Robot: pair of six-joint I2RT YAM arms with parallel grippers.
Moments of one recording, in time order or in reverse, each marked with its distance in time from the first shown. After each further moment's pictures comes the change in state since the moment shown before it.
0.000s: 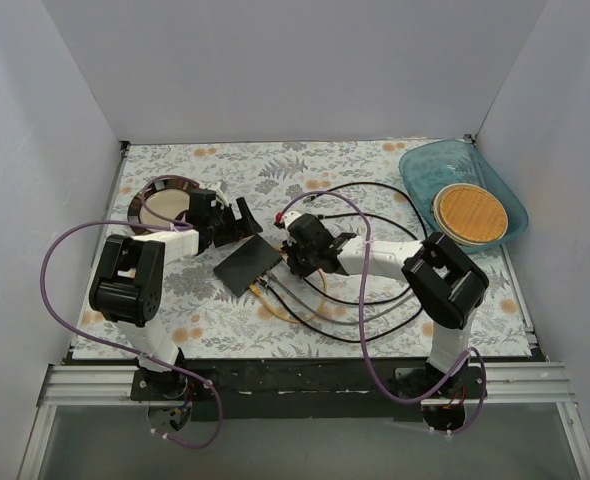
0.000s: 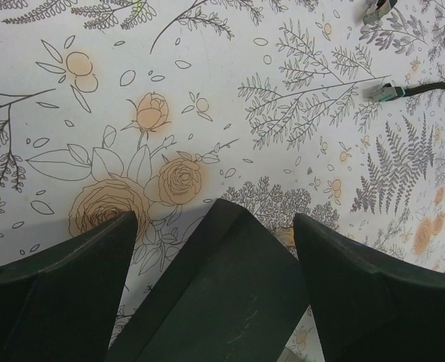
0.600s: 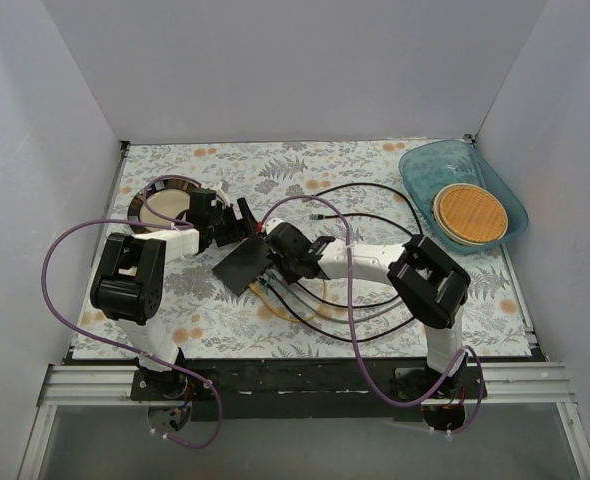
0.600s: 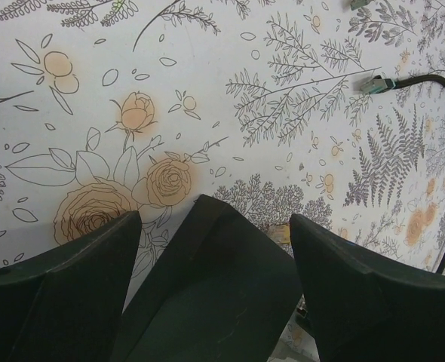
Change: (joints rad) left arm 0.002 0.016 0.008 0.005 0.042 0.006; right arm 0.110 0.066 0.114 -0.128 0.162 -0.005
